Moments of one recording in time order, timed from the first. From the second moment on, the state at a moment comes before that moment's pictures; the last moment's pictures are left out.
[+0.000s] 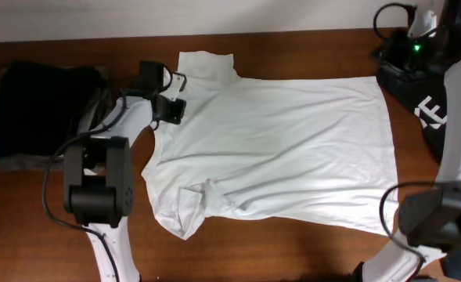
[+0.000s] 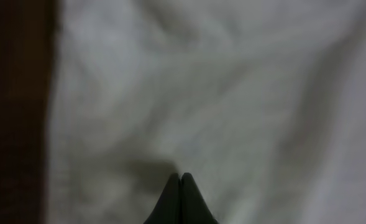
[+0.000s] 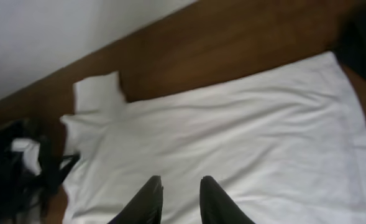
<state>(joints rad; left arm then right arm) -0.12 2.19 1.52 -0.45 0.14 0.21 -0.24 1.91 2.11 -1.22 -0.46 0.18</state>
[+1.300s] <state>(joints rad) 0.01 1.73 1.51 -1.47 0.13 -0.03 -0.54 1.66 1.36 -1.09 -0.39 0.31</state>
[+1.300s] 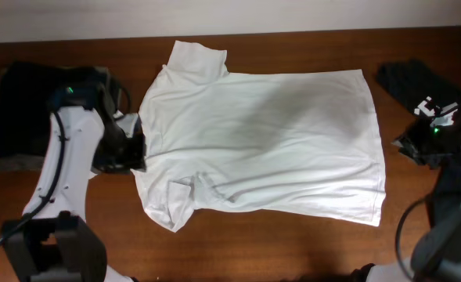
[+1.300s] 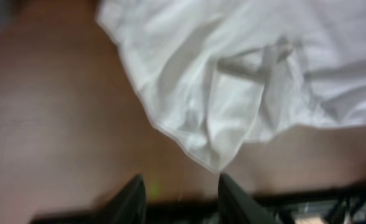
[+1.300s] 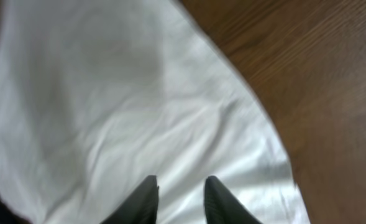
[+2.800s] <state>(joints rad) -0.30 1.72 0.97 -0.81 0.14 0.17 -0.44 1.58 1.20 -1.17 -0.18 0.32</state>
